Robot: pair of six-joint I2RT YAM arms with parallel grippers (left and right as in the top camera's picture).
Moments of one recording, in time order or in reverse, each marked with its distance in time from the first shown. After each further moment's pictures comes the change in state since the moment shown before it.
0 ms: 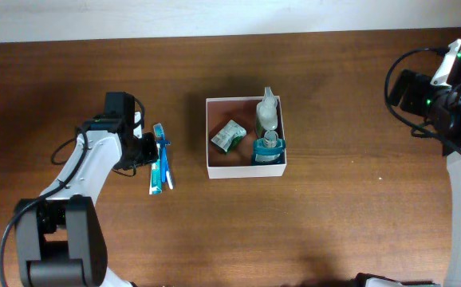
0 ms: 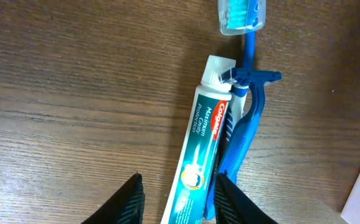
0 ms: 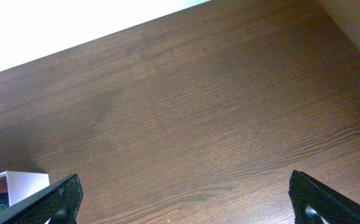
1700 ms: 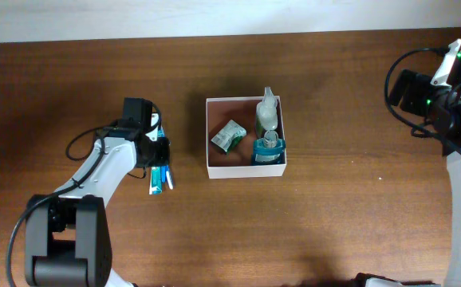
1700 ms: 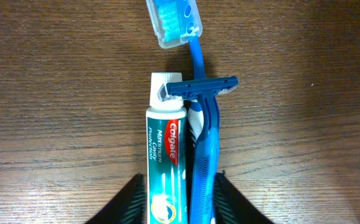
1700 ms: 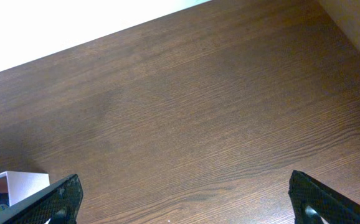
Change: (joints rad) left arm -0.086 0.000 -0.081 0.163 -0.050 0.106; right arm 0.000 0.000 0.000 0.000 0.000 0.000
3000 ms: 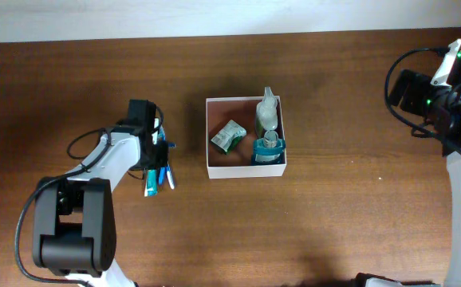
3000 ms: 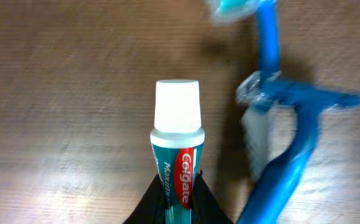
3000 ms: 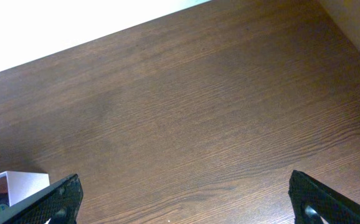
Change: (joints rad) left arm 0.000 0.096 0.030 -0.045 -0.106 0.005; right arm 0.000 0.000 0.000 0.000 0.000 0.000
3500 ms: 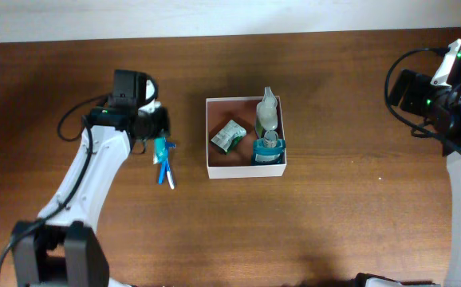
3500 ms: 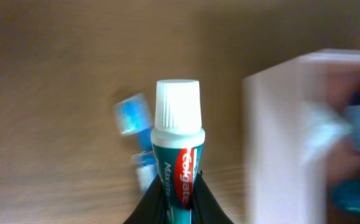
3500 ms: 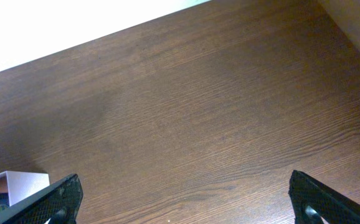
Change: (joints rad) left arm -0.027 -0.182 0.184 -0.035 0.170 -0.078; right arm 0.000 0.000 0.000 0.000 0.000 0.001
